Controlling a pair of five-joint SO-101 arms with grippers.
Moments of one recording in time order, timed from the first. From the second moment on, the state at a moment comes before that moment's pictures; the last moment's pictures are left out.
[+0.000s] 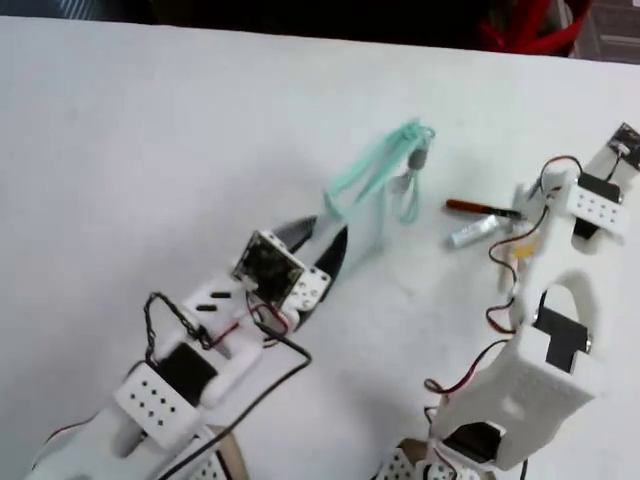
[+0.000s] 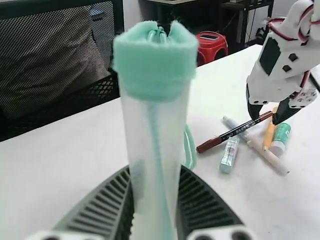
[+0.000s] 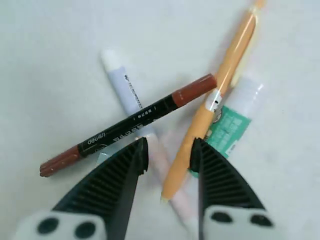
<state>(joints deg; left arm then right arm) 32.6 -64.7 76.8 11.4 -5.0 23.8 17.6 1.7 57.2 -16.2</state>
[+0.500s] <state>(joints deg) 31.8 -65.7 79.9 10.0 -4.9 22.5 24.1 0.4 49.8 -16.8</state>
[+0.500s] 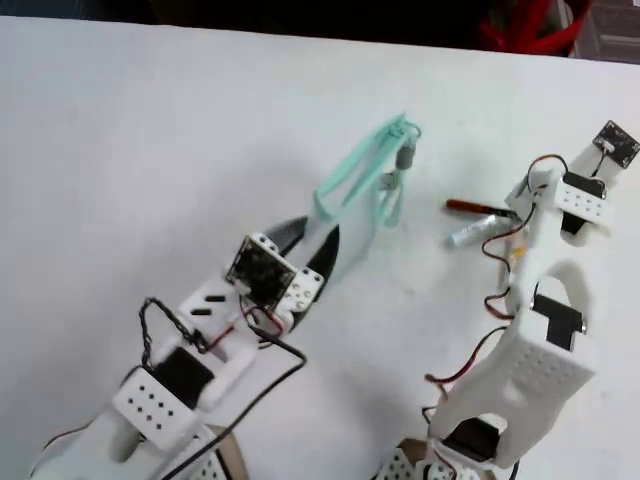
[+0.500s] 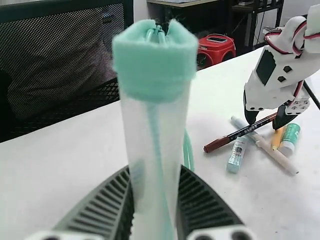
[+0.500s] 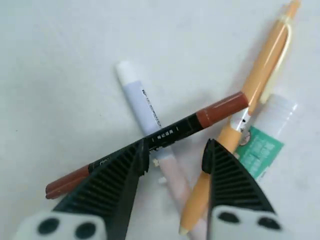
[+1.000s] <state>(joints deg) 31.8 -65.7 80.1 9.9 -4.9 22.6 26.1 0.3 44.3 -16.8</state>
